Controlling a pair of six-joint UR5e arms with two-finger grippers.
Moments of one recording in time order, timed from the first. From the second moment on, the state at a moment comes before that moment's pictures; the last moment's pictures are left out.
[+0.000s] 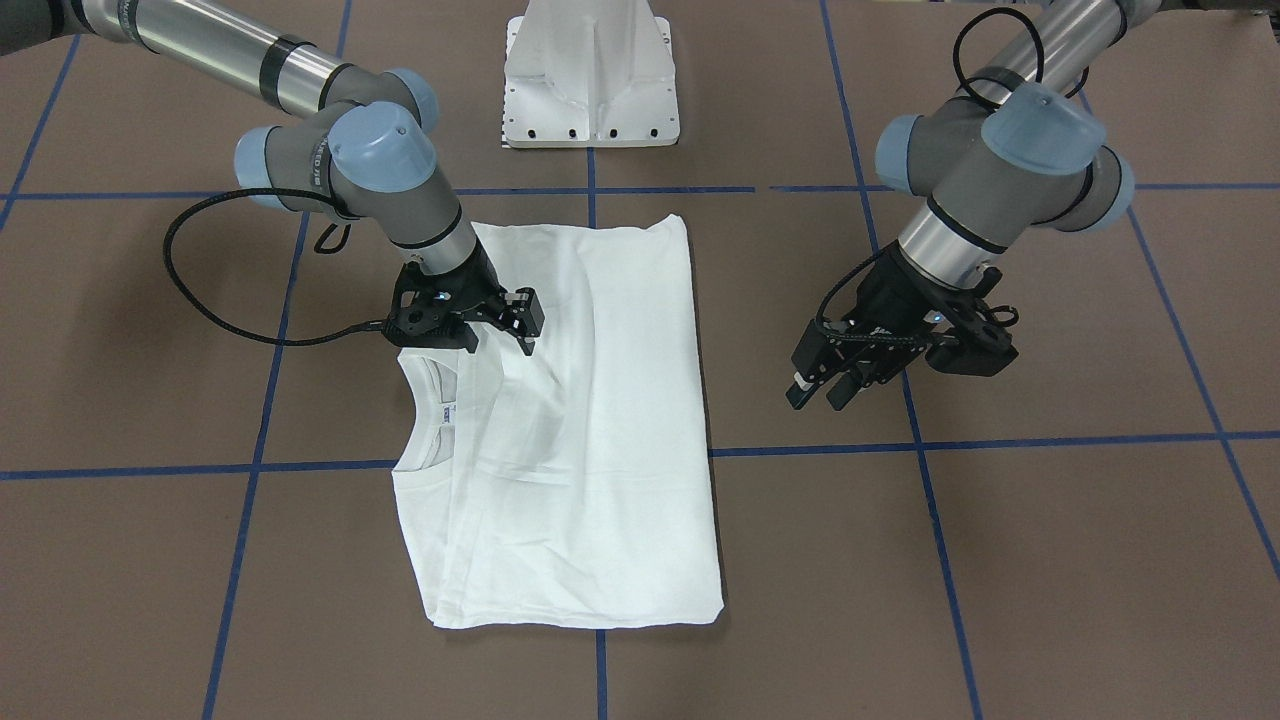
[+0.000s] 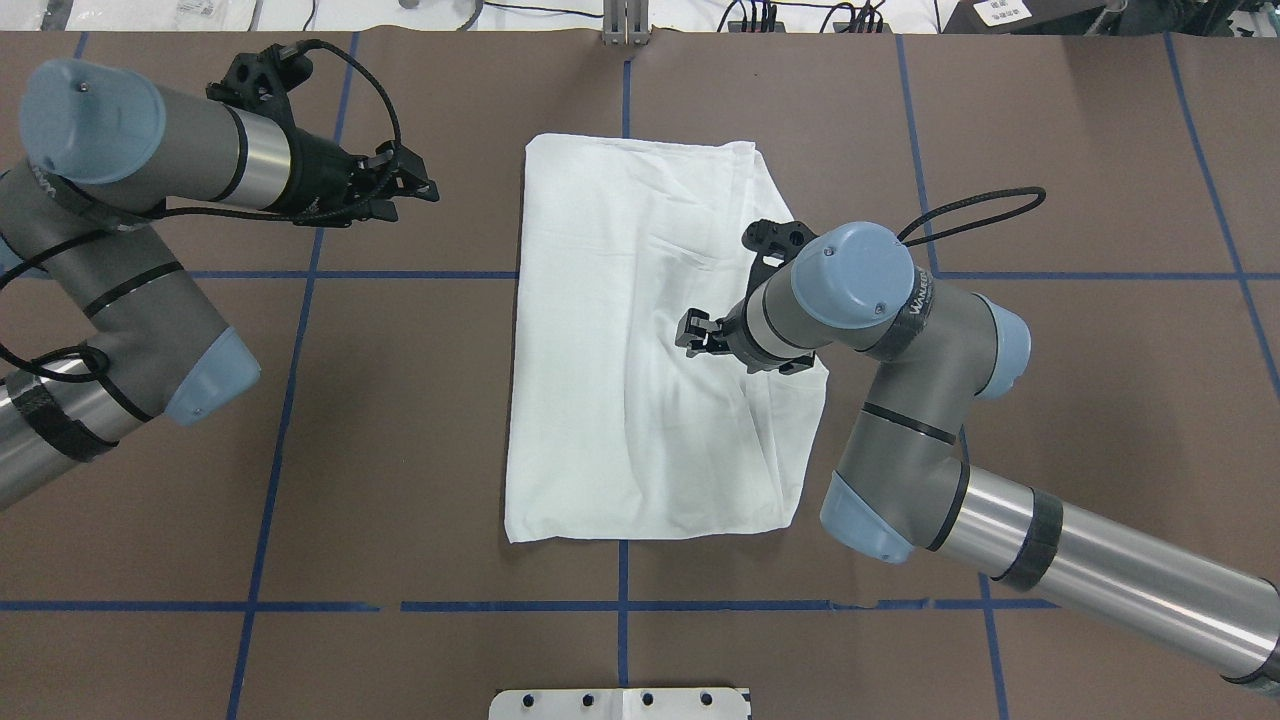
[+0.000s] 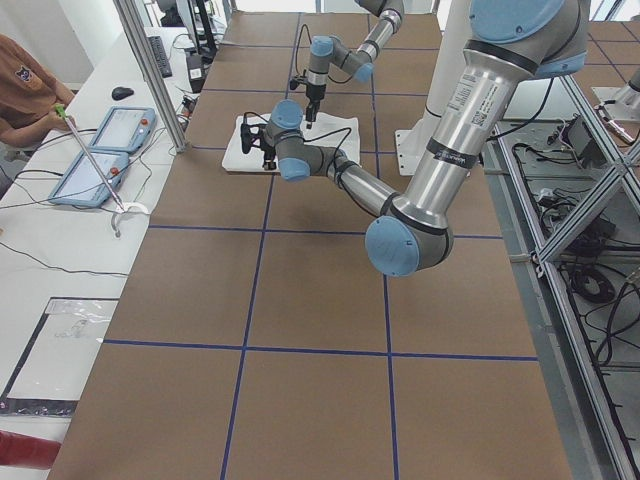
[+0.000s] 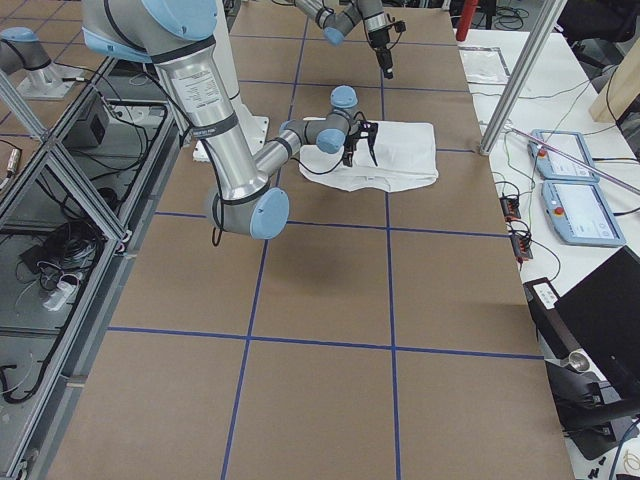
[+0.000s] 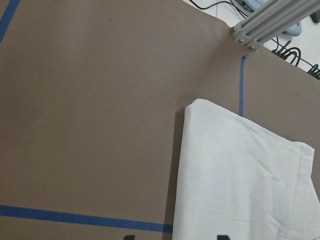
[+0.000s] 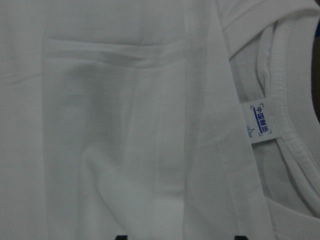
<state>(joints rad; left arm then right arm) -0.84 -2.02 -1.59 -2.33 -1.99 -1.44 0.56 -1.03 1.58 -1.16 1.88 1.45</state>
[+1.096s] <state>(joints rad) -0.84 -2.02 -1.59 -2.33 -1.99 -1.44 0.56 -1.03 1.56 -1.11 1.89 1.45</state>
